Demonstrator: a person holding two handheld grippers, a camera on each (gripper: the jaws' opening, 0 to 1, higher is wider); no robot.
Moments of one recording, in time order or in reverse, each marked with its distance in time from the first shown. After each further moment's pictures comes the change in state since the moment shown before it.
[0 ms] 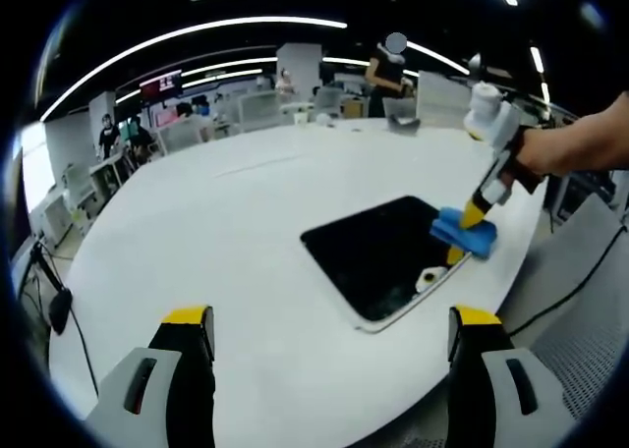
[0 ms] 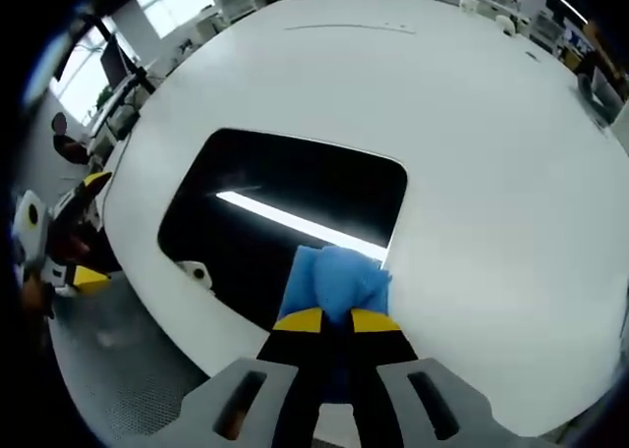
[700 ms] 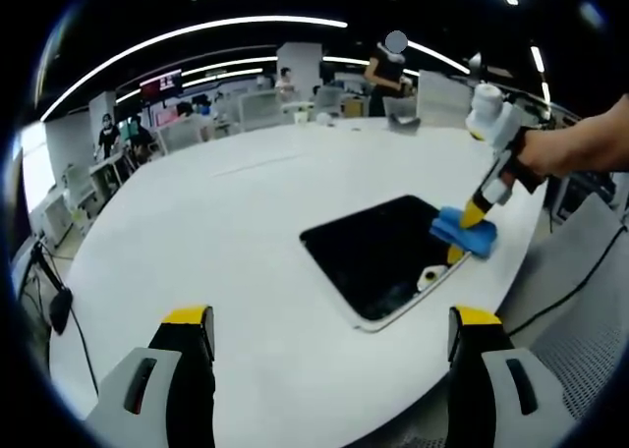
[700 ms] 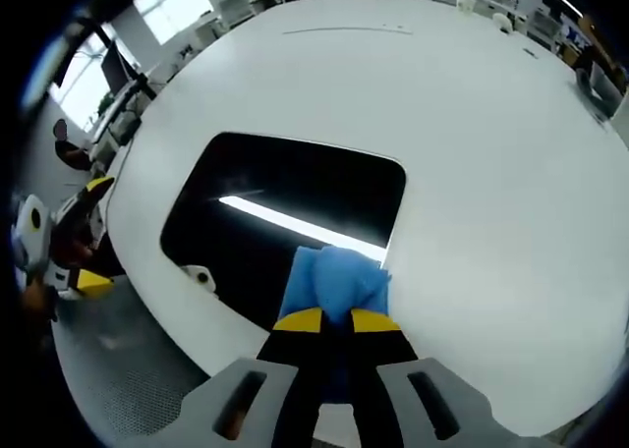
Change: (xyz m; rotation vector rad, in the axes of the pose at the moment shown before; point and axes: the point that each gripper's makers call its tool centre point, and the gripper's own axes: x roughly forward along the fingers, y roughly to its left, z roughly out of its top) left arm -0.001 -0.001 0.000 0.003 0.007 -0.001; right arm 0.000 0.000 0.000 0.013 -0.011 0.014
